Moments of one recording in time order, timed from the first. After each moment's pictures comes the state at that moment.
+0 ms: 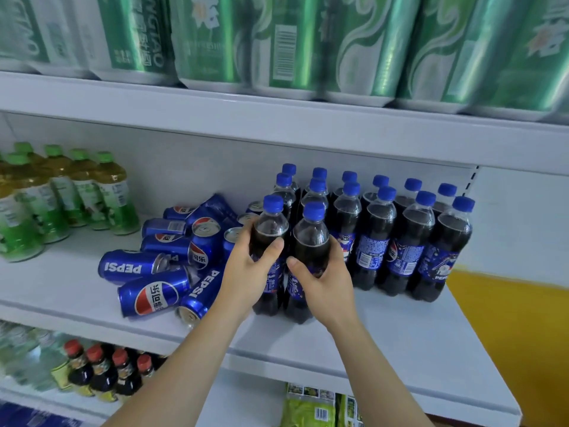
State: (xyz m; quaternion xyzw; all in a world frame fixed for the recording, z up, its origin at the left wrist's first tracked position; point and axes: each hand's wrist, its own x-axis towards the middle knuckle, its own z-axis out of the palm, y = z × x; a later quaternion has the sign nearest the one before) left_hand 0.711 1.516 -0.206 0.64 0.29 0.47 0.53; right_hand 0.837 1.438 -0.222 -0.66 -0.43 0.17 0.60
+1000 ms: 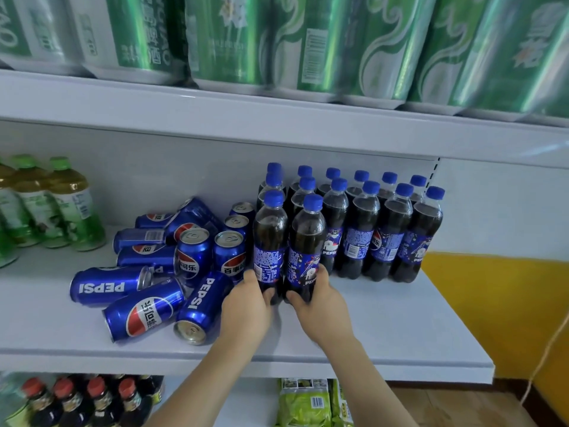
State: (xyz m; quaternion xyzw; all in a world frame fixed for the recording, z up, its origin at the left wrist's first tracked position) left_hand 0.701 1.527 -0.258 0.83 0.47 0.21 0.22; right_hand 0.817 1.443 -0.272 -0.85 -0.38 0.08 0.36
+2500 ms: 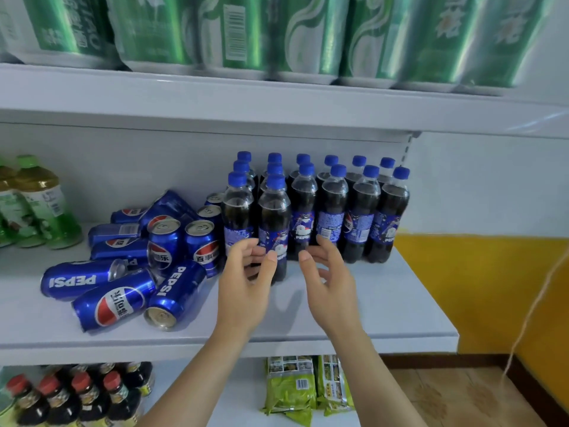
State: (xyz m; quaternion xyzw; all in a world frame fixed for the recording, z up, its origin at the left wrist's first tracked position) left_hand 0.714 1.474 -0.235 0.65 0.28 0.49 0.51; right_hand 0.826 1.388 -0.240 -0.71 -0.35 0.08 0.61
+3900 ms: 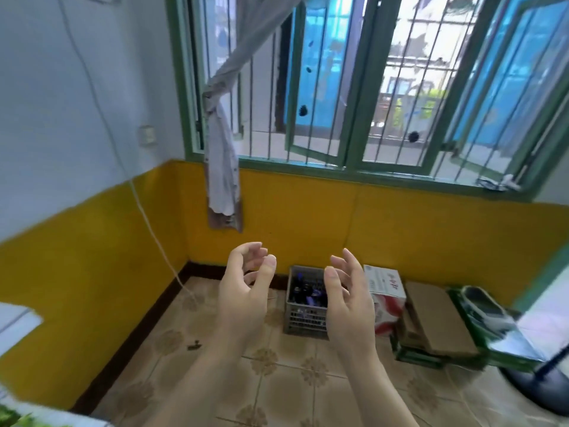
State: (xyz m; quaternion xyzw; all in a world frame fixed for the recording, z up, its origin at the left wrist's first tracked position) left_hand 0.755 0.992 -0.223 0.71 -0.19 0.06 0.68; right_hand 0.678 0.857 -0.239 -0.73 0.19 -0.38 0.53
